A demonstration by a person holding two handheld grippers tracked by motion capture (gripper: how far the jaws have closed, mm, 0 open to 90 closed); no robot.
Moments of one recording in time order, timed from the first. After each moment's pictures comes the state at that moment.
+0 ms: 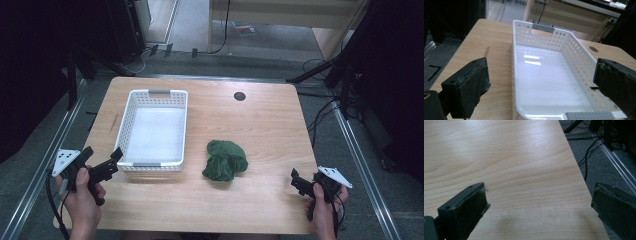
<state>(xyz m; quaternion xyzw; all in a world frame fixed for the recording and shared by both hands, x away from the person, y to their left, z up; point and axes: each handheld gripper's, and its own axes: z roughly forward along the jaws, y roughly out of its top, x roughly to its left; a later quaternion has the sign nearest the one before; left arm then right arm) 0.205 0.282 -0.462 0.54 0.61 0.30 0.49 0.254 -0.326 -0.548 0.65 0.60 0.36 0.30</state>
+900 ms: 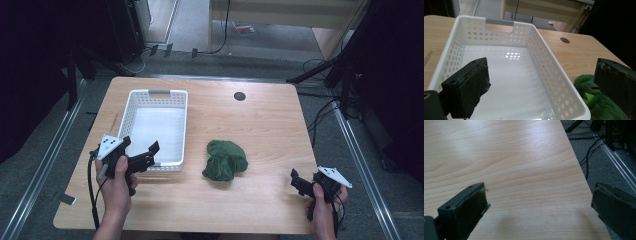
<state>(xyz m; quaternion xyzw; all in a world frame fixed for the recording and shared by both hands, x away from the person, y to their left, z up) 0.239 0.206 -0.451 0.59 0.57 0.25 0.51 0.254 -0.326 -0.548 0.65 0.60 0.36 0.29</state>
